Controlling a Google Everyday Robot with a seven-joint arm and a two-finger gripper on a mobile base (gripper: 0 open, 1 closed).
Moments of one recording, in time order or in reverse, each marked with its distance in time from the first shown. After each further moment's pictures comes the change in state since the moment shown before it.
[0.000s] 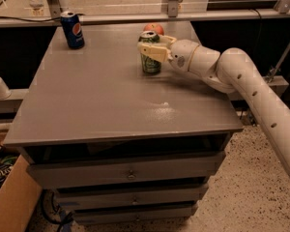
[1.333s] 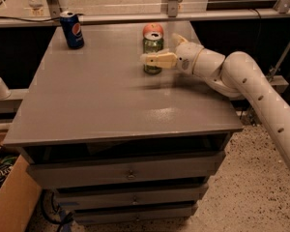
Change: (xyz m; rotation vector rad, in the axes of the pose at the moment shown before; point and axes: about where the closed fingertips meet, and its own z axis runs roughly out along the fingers) arm -0.001 -0.005 -0.015 0.046 -0.005 -0.004
